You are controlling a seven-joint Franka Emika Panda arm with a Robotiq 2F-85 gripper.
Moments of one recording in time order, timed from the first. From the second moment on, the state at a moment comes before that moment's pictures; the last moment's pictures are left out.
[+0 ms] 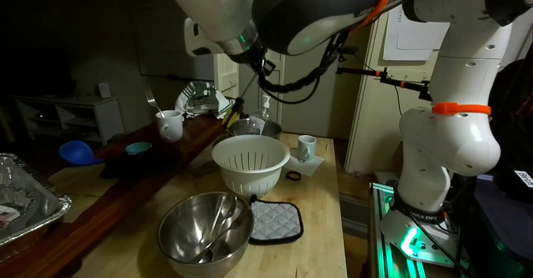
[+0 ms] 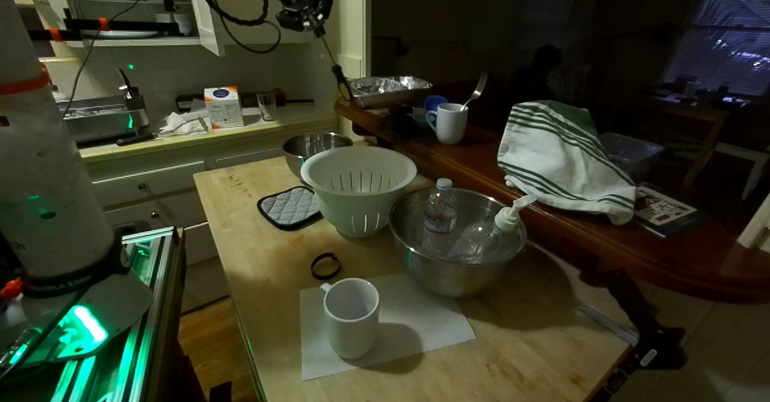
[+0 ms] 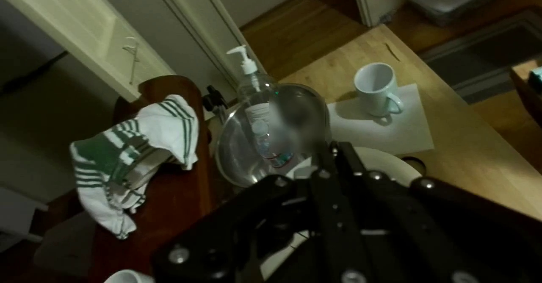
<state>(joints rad) 0.38 0.00 0.38 -1.78 -0.93 1.18 -0.56</state>
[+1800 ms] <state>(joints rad) 0.20 0.14 0.20 -1.59 -1.36 1.93 -1.11</state>
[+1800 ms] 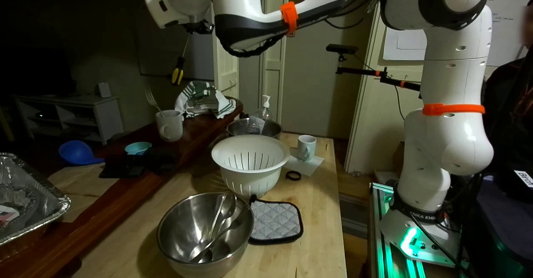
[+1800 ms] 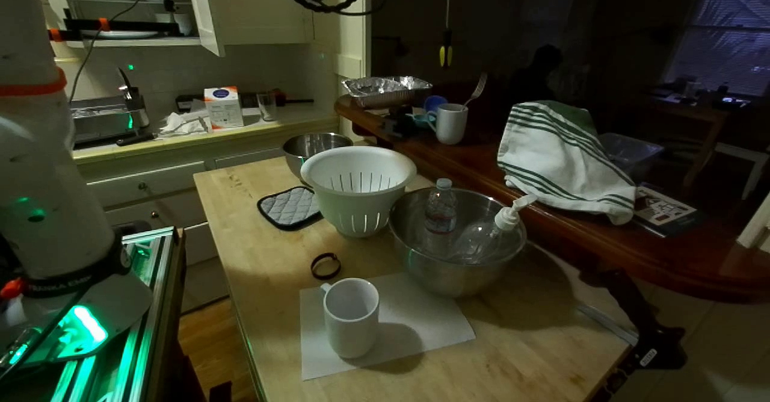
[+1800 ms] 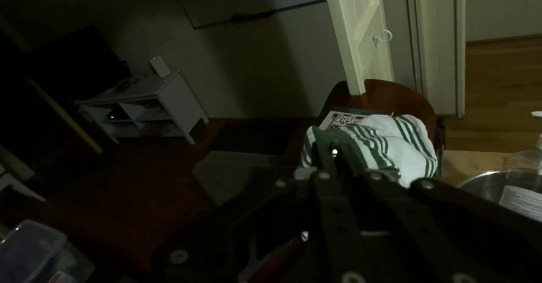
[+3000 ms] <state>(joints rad) 0.20 0.35 0.19 -1.40 -1.34 1.97 -1.17</state>
